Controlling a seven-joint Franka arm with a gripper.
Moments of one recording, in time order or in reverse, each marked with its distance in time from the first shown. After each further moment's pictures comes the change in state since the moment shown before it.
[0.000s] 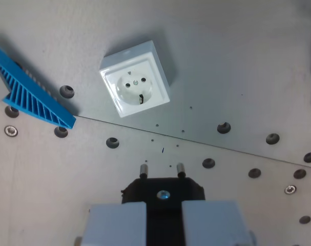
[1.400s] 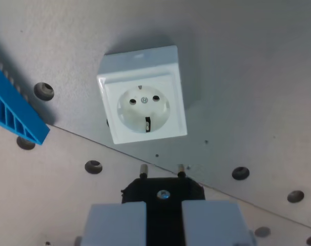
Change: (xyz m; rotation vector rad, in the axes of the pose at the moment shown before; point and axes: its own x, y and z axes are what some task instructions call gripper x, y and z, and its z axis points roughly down) arm -0.016 -0.015 0.105 0.004 -0.013 -0.201
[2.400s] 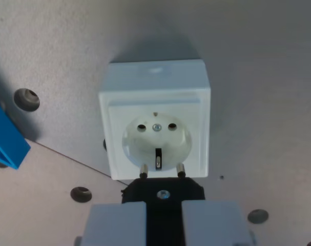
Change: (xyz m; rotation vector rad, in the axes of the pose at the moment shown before) arm -0.005 -0.009 0.057 0.007 -0.010 -0.092
